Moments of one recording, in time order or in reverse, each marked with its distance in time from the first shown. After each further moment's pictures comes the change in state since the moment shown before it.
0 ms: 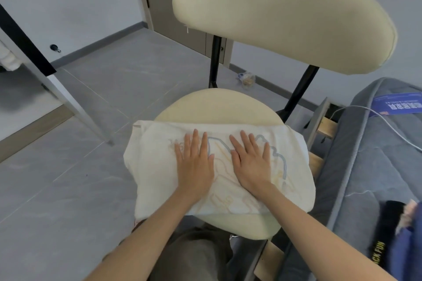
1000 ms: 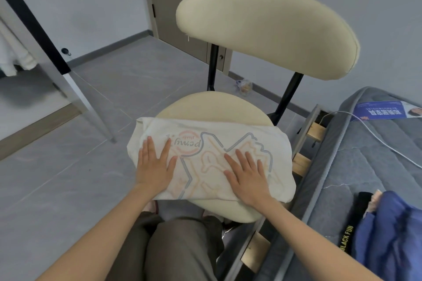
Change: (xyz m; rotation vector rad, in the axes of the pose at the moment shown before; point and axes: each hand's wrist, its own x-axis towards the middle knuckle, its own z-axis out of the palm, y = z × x) left_hand -0.043 -0.067 -0.030 0.018 -0.192 -0.204; right_hand -0.069 0.018 -0.017 -0.001 -0.194 -0.105
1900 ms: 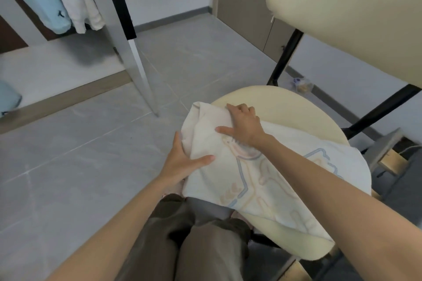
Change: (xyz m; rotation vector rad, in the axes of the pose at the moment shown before) left_hand 0.008 -0.064 -0.003 -1.052 -0.089 -0.410; right_hand 0.176 -0.143 -0.022 0.005 -0.035 -0.263
